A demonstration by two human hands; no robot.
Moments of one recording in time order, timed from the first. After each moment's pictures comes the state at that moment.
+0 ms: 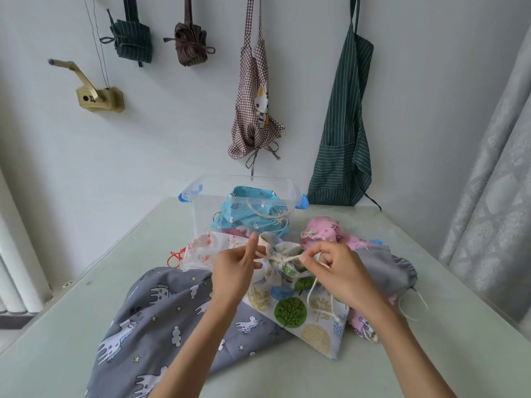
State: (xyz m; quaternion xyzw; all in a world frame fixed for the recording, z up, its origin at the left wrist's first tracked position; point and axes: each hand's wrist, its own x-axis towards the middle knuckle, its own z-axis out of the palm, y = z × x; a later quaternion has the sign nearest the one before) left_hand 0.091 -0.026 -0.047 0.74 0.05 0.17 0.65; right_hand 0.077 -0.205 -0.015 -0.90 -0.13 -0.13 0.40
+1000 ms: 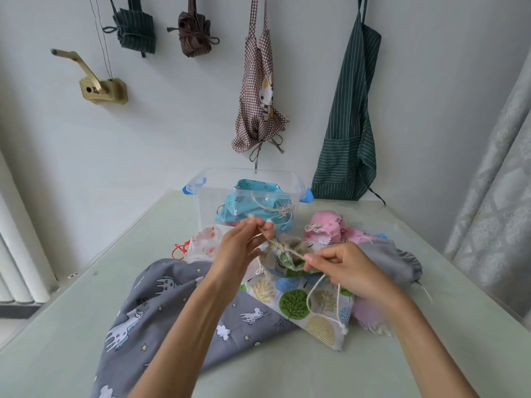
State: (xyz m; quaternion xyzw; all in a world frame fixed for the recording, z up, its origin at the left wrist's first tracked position) left_hand 0.087 -0.013 -0.024 0.59 -0.09 0.03 0.81; right_hand 0.077 -0.214 -0.014 -0.88 -0.16 0.00 0.45
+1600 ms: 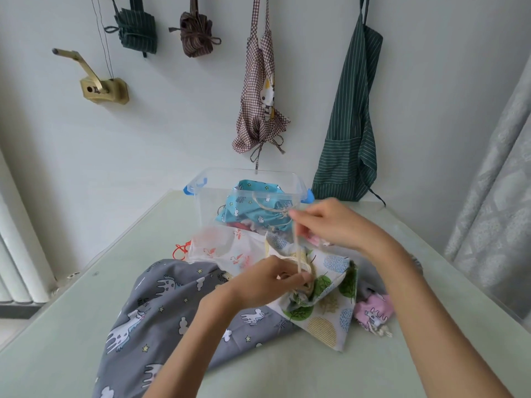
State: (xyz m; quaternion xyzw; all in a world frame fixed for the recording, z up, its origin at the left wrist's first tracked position) left_hand 0.075 -0.030 -0.033 0.87 -0.29 -0.05 0.40; right_hand 0.079 -0.177 0.061 -0.92 -0.19 0.01 0.34
